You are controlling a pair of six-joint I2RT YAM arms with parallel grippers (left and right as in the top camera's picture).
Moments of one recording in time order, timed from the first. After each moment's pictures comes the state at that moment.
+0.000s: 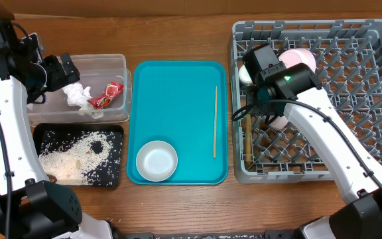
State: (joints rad) left arm 0.35 1.73 1.79 -1.20 0.19 -0.10; right arm 0.41 1.65 1.52 -1.19 0.22 0.44
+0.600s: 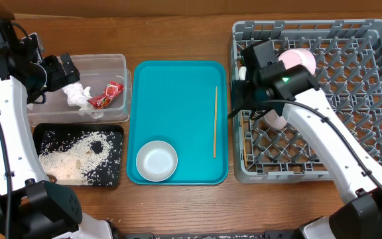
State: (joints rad) left arm 0.35 1.73 1.79 -1.20 0.19 -0.10; right arm 0.42 1.65 1.50 -1.01 -0.06 0.44
